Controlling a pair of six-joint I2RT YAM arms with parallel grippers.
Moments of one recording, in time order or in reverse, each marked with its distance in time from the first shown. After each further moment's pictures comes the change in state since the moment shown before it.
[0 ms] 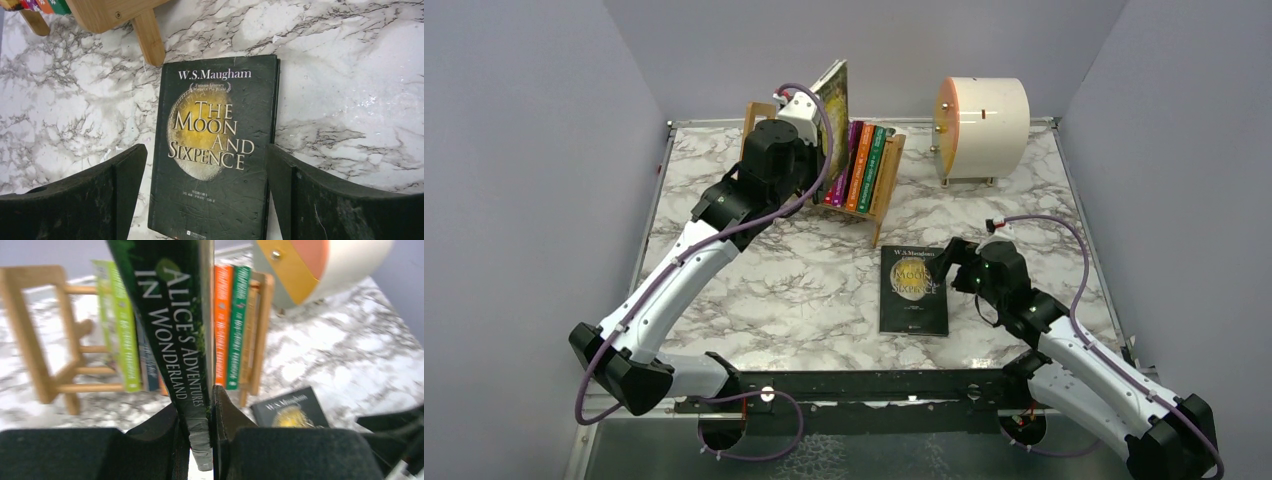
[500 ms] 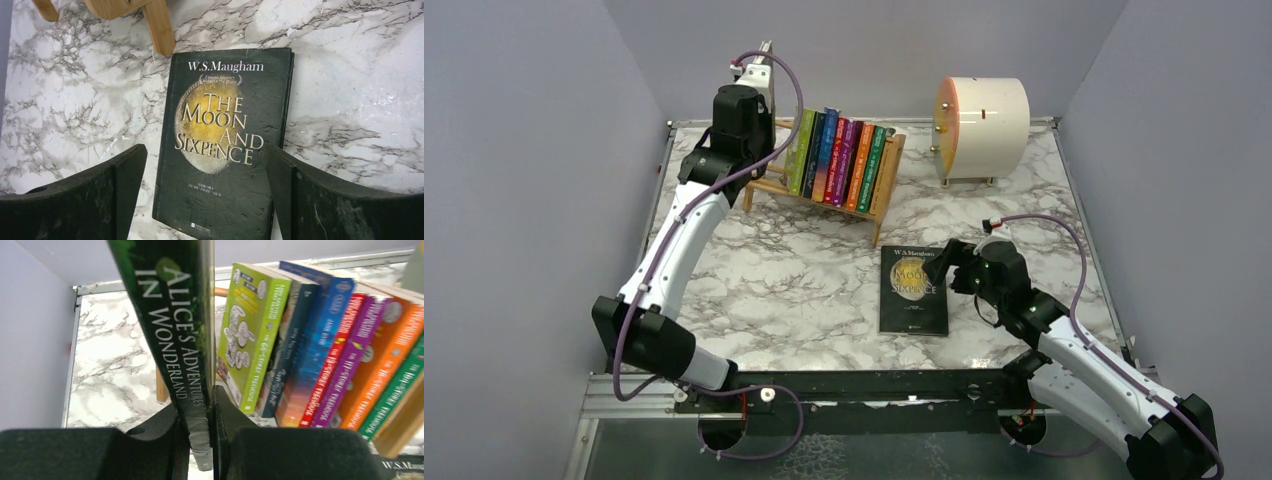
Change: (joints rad) left arm 0.298 0.135 0.116 -0.027 -0.094 0.165; right arm 0.000 0.000 0.000 0.000 -0.058 -0.014
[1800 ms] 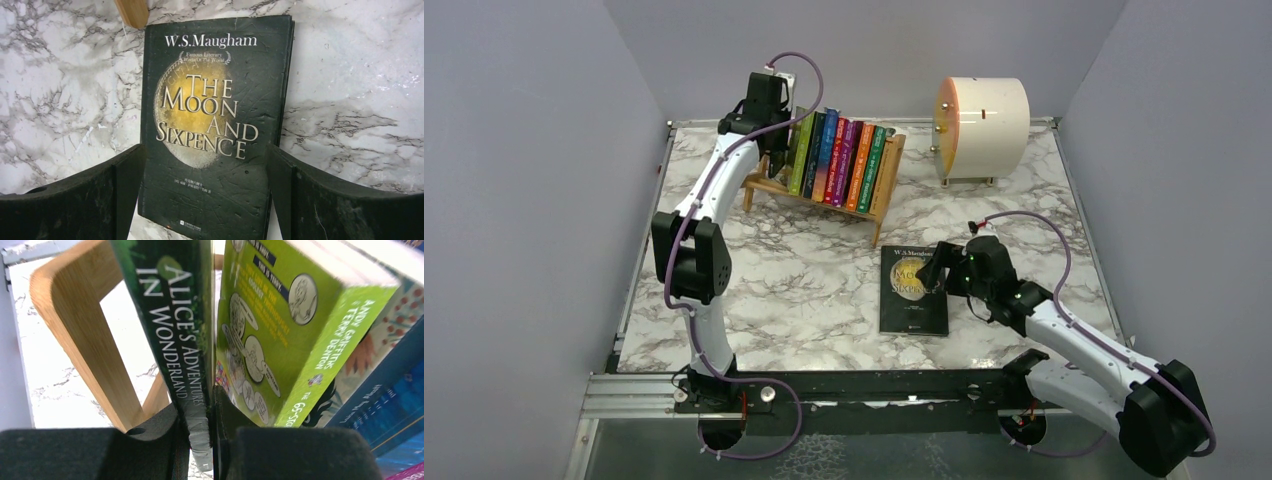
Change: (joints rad) left arm 0.098 0.515 0.326 -0.103 0.119 0.060; right arm 0.000 0.171 0.013 0.008 -0.038 0.009
